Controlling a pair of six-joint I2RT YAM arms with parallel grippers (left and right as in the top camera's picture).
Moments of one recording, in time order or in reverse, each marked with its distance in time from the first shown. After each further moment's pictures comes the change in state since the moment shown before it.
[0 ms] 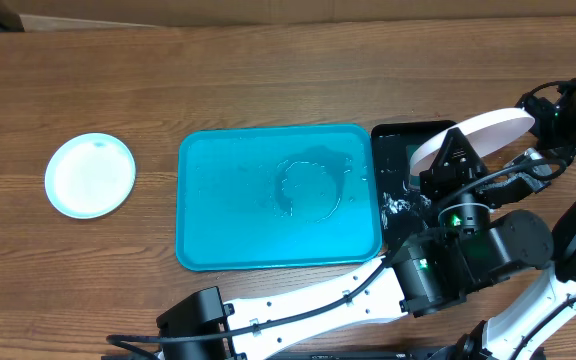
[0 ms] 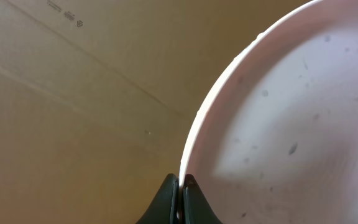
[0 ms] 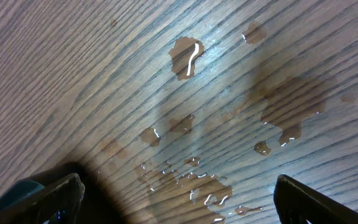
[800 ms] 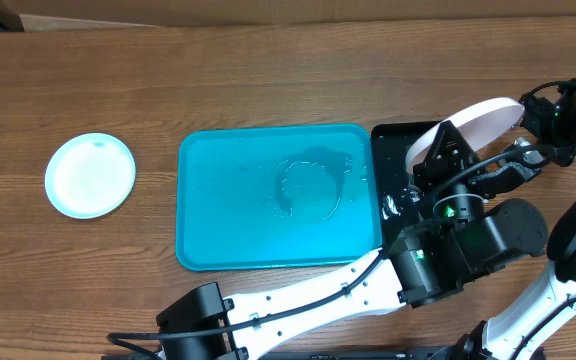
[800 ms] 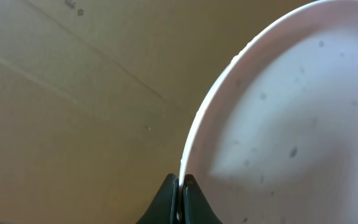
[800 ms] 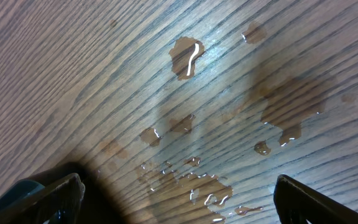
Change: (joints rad) left arm 0.026 0.006 0.002 -0.008 0.004 -0.037; right arm 0.000 0.000 0.000 0.000 0.000 0.000
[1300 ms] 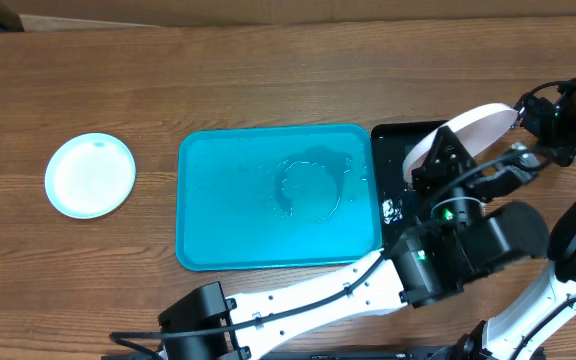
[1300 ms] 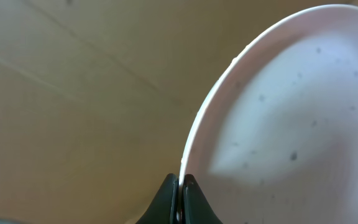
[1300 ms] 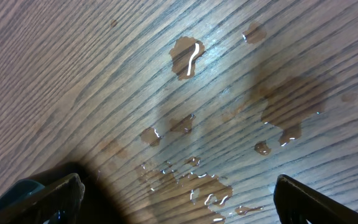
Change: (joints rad) left arm 0.010 0.006 0.000 -0.098 -0.001 -0.077; right arm 0.000 0.000 0.000 0.000 0.000 0.000
